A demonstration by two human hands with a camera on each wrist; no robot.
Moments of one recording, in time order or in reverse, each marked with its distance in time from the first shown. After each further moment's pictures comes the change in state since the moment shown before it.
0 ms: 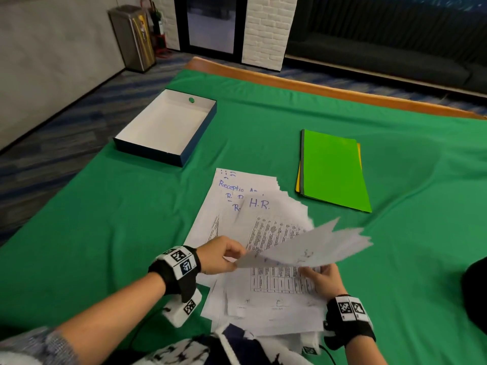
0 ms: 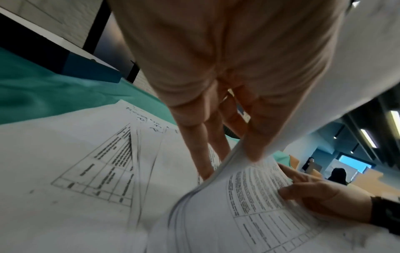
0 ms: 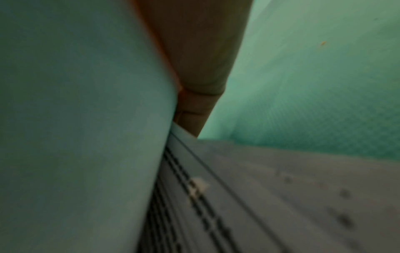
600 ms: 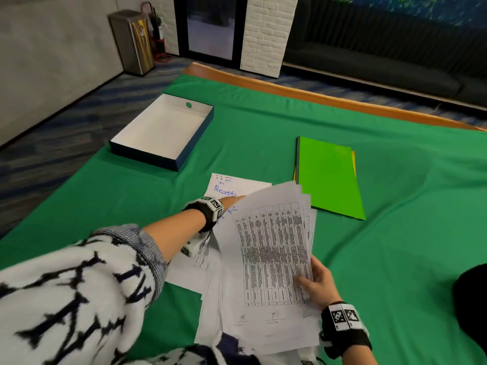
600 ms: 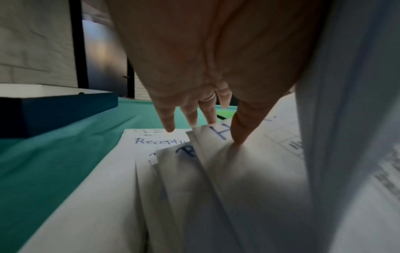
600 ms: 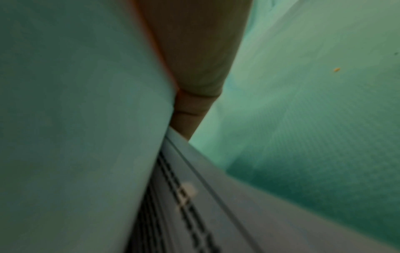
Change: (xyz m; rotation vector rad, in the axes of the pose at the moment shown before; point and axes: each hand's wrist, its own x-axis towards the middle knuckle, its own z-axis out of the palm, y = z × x) left_hand 0.090 0.060 -0.070 0.006 0.258 -0.285; right_hand 0.001 -0.004 -0.004 0.059 -0.142 -0.080
